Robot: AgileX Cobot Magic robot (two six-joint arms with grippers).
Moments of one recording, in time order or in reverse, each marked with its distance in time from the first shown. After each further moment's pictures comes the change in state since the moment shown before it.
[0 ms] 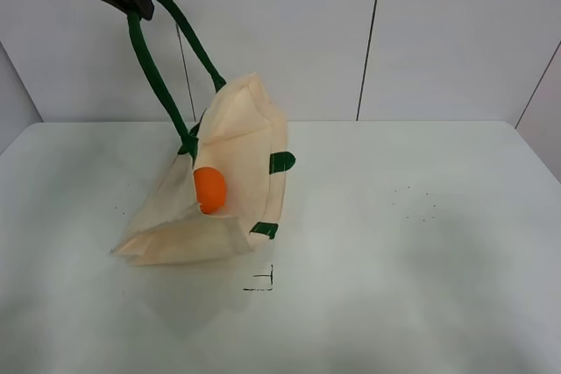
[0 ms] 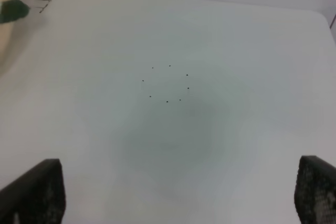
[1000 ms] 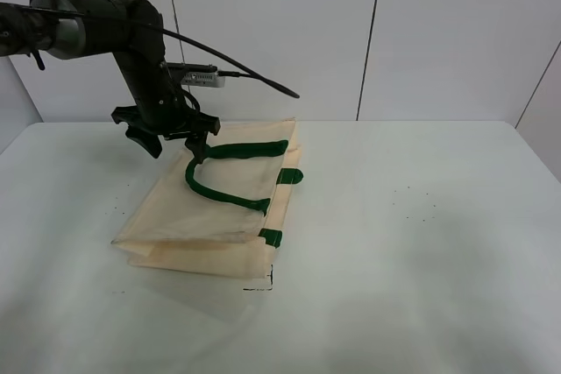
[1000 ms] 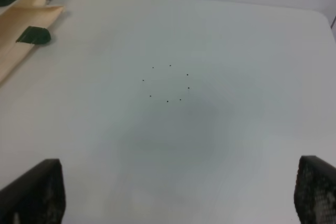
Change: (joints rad) left arm -0.017 0.292 0.301 0.097 -0.173 -0.028; right arm 0.000 0.000 0.000 -0.001 0.000 0.001
